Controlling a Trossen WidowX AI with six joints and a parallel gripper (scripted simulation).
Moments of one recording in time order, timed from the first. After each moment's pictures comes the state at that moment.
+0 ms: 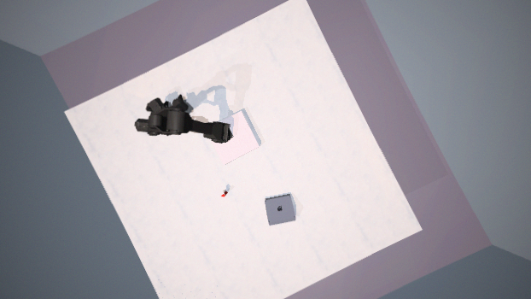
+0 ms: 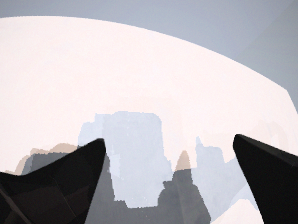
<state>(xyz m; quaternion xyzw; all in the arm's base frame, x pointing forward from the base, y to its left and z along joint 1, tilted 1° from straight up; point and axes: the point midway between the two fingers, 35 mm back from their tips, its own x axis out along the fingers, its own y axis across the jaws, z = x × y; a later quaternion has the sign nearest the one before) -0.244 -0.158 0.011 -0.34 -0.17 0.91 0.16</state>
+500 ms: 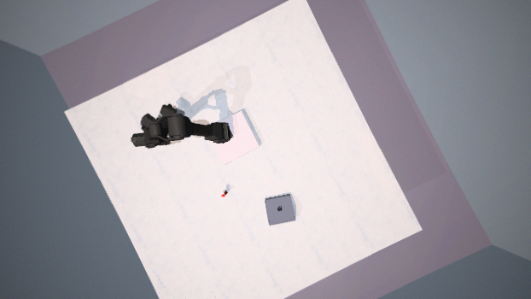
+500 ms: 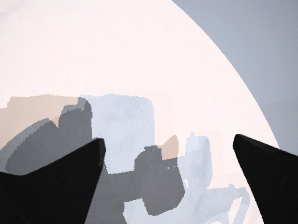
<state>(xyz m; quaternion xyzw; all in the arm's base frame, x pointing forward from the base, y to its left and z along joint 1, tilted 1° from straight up) -0.204 -0.212 0.010 -0.38 -0.35 0.86 -0.01</state>
